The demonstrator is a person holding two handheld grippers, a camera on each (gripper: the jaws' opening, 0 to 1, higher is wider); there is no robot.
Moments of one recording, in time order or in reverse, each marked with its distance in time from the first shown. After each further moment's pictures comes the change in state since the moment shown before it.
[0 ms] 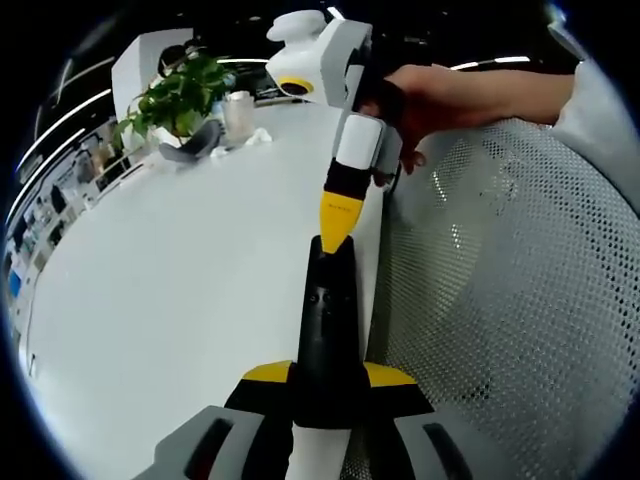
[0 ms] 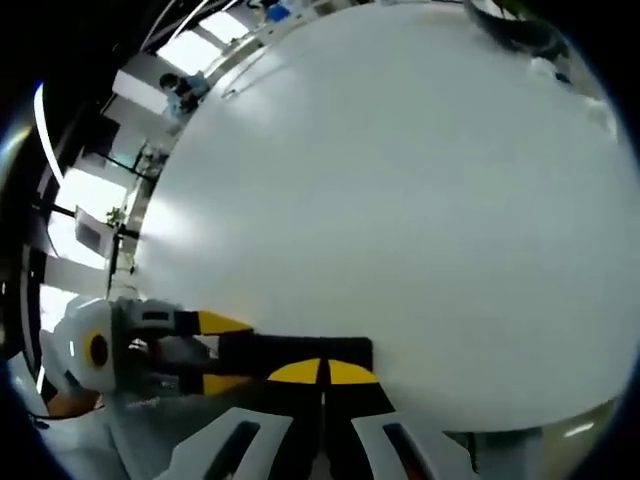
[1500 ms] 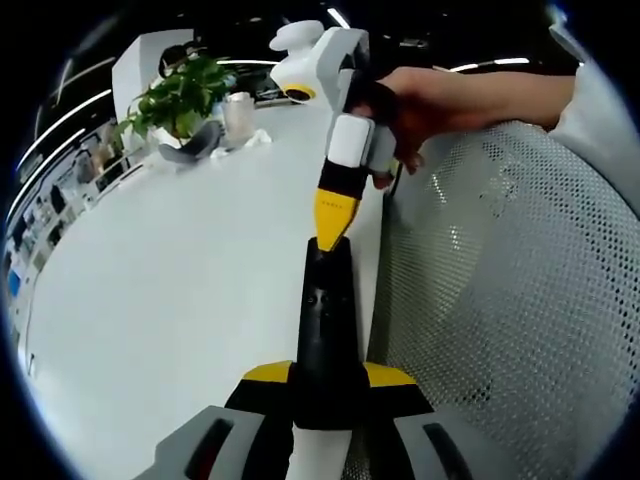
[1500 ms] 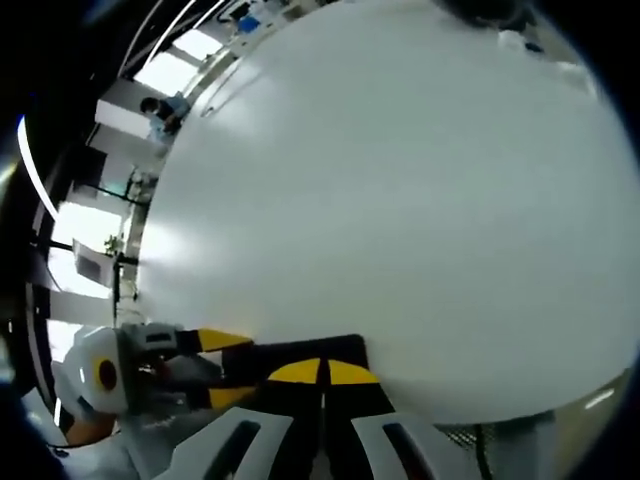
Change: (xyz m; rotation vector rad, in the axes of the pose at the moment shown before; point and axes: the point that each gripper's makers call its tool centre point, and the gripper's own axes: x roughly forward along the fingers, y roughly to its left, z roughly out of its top) left arm 0.002 0.000 0.001 -0.002 -0.008 -0.004; right arm -0.001 -0.005 0.003 0.121 -0.026 0.009
